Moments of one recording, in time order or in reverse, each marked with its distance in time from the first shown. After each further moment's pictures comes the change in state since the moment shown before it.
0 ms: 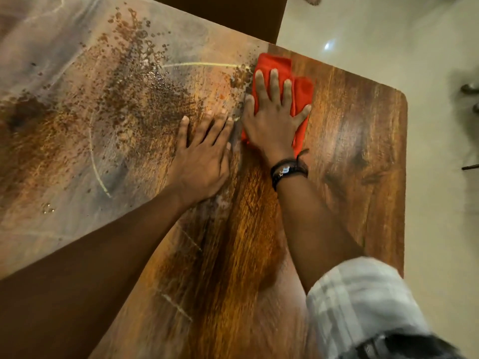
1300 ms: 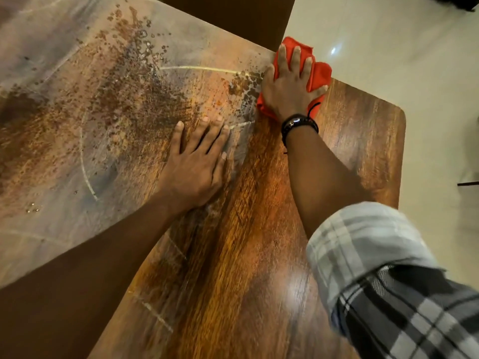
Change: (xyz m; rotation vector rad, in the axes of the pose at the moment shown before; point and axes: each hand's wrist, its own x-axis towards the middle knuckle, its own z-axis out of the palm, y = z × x) left_hand 0.000 0.003 0.001 -0.031 0.017 -0.019; right_hand 0.096 0.019 -0.018 -0.014 -0.040 0.112
